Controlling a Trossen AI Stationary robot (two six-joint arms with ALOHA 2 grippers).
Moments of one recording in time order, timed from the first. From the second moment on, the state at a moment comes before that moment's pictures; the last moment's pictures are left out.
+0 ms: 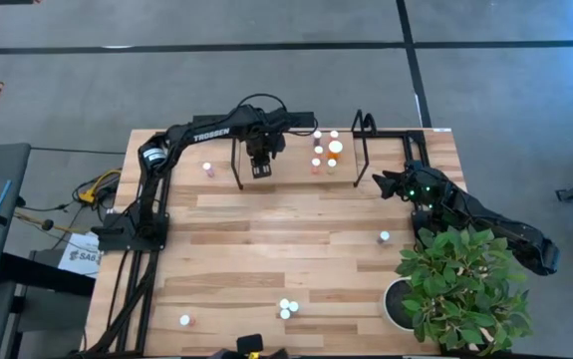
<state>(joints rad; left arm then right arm) 0.53 2.07 1.80 -1.17 -0.05 0.35 -0.58 0.20 0.11 -0.28 0.16 0.66</state>
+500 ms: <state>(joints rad) 0.54 2.12 1.81 -1.20 -0.03 0.35 -0.58 0.20 0.11 -0.29 0.16 0.66</state>
